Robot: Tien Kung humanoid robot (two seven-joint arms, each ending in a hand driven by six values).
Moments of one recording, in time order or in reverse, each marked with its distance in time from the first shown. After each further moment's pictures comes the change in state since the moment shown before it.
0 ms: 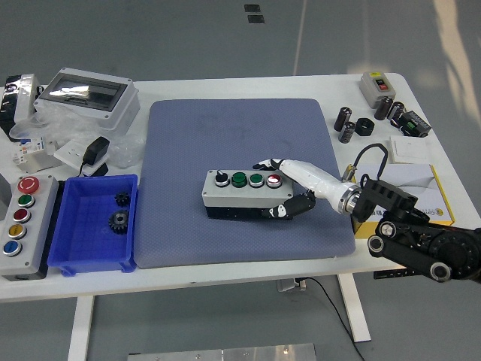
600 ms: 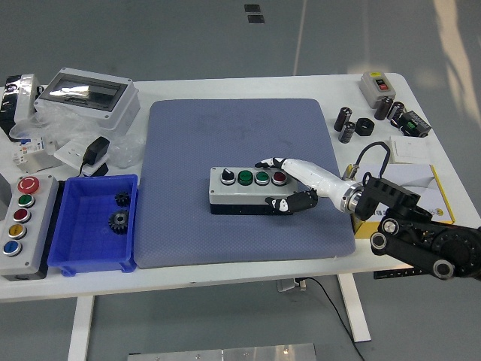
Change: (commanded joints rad) left arm 0.001 0.000 0.003 0.000 0.002 -0.002 0.001; right arm 0.003 -0.018 0.008 0.011 0.026 0.023 -0.002
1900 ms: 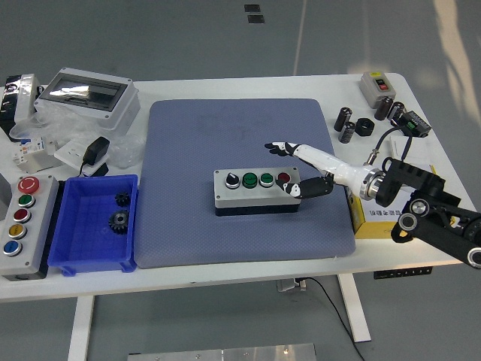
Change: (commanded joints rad) left arm 0.006 -0.004 0.004 0.000 0.000 -0.003 0.006; right arm -0.053 -0.142 0.203 0.158 0.093 0.185 -0.040
